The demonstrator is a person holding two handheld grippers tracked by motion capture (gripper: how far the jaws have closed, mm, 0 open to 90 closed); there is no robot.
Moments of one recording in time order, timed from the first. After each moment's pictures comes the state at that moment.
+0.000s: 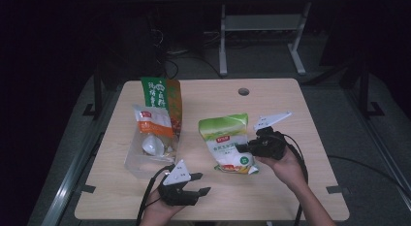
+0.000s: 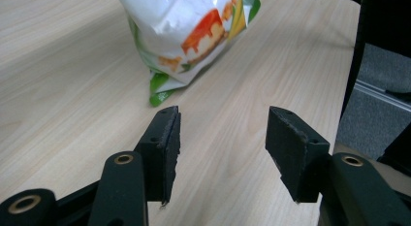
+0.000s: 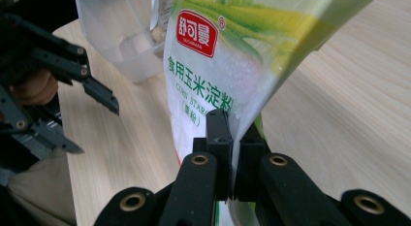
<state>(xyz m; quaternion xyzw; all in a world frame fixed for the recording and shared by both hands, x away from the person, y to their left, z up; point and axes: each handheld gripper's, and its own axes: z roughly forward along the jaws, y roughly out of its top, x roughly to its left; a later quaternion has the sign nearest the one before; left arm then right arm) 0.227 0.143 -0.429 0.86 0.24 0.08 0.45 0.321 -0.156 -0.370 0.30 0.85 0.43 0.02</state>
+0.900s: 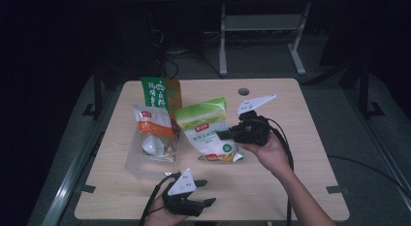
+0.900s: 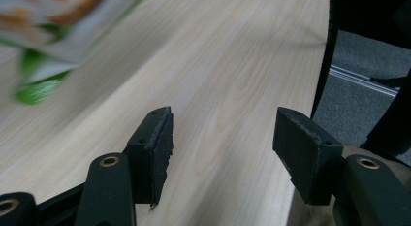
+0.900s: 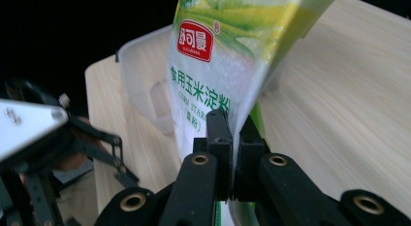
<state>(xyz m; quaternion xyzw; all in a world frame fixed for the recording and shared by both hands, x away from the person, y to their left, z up) 0.210 0.132 -0.433 0.86 0.20 0.06 0.46 0.333 -0.107 -0.318 0.25 0.85 0.47 0.01</state>
